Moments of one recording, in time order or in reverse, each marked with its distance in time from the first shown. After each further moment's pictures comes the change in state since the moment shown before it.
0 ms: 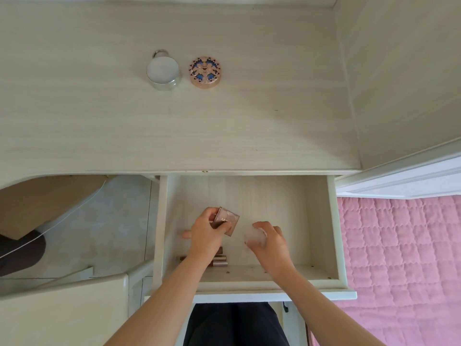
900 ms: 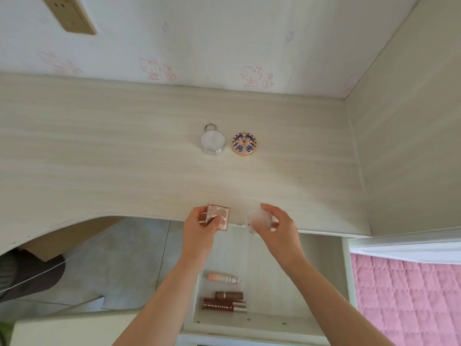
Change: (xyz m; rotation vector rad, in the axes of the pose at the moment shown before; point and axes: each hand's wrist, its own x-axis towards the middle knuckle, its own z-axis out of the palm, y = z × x) left_hand 0.024 0.104 -0.124 -0.361 0.231 0.000; right_hand -0.004 -0.181 -0.040 0.219 0.105 -0.297
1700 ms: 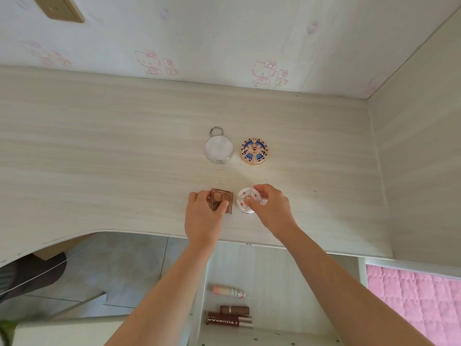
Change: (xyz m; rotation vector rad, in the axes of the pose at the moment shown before) left_hand 0.076 0.025 0.017 0.506 0.133 0.119; right_hand 0.099 -0.046 0.032 -0.234 -0.082 -0.027
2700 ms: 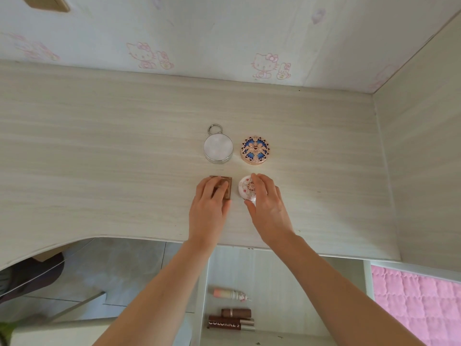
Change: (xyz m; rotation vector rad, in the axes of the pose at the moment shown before) left_hand 0.029 -0.019 0.018 0.297 0.056 0.666; right_hand 0.009 0.016 0.027 -0.467 0.202 -0.457
